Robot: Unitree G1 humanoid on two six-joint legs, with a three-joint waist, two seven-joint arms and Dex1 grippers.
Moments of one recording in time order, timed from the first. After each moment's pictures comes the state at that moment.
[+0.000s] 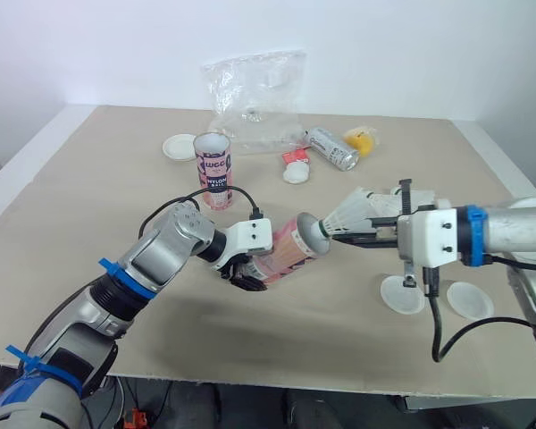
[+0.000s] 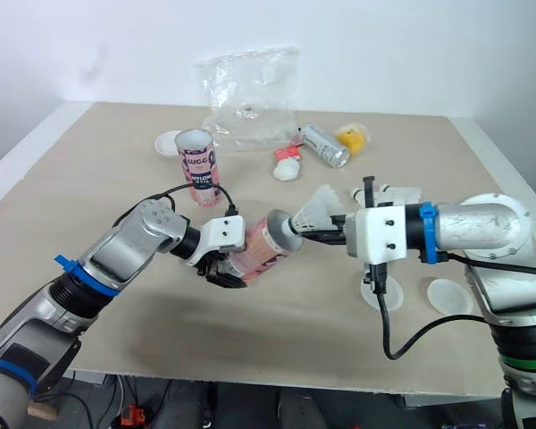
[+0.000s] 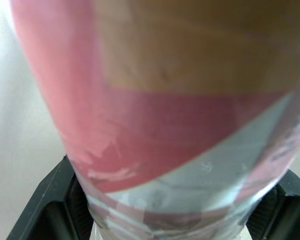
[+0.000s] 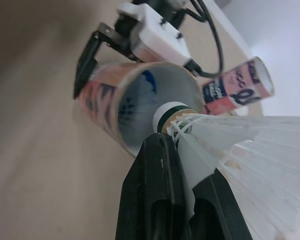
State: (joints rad) left arm -0.81 0.53 -0.54 -0.02 -0.02 0.69 -1.22; right arm -0.48 -0.95 0.01 -0.31 0.27 -0.06 1.22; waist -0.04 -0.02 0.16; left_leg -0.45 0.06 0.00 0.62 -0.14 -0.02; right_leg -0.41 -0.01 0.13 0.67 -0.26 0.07
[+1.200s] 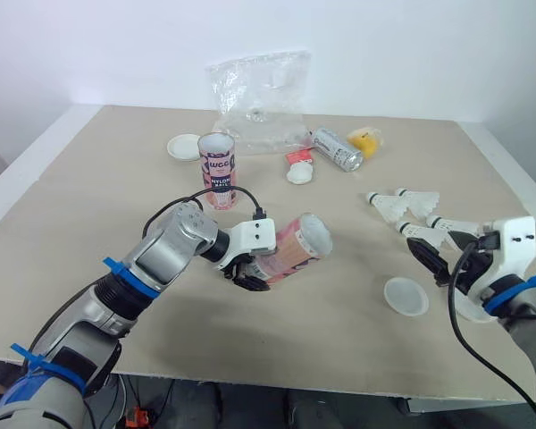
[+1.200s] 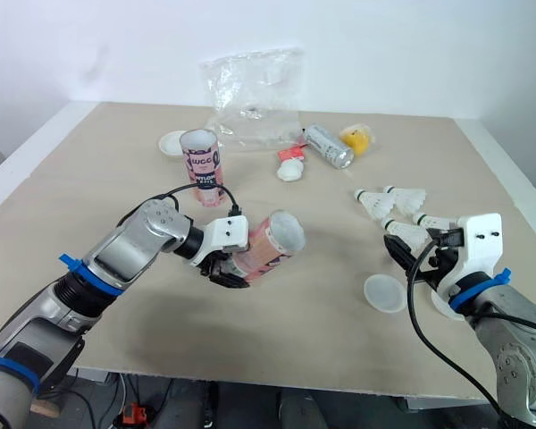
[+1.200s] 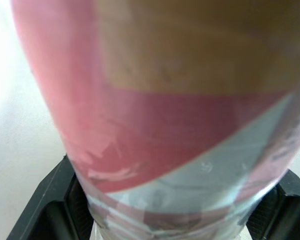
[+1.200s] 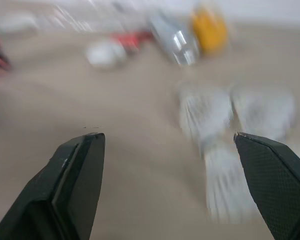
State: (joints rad) left arm -0.82 0.51 -0.54 -0.01 -0.01 0.69 -1.22; right arm 0.03 -0.62 -0.54 -0.47 0.56 0.78 0.38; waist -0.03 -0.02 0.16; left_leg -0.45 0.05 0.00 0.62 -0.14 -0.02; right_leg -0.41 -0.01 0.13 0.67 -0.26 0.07
